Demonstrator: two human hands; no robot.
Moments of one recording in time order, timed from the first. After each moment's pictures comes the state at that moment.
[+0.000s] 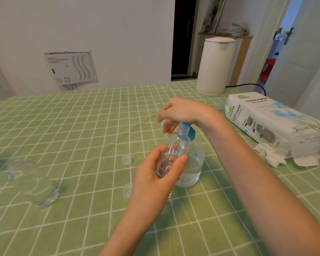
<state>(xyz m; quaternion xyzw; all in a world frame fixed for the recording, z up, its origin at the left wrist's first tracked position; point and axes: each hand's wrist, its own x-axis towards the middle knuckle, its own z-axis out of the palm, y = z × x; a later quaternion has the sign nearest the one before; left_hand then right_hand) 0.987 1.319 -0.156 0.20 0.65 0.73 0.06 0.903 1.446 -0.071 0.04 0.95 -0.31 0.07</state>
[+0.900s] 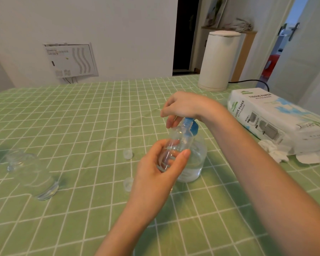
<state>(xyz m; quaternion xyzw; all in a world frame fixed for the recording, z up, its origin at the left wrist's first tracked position) 0.985 1.317 -0.158 0.21 0.65 0.72 0.06 0.898 1.449 -0.075 0.05 0.95 -0.29 0.07</state>
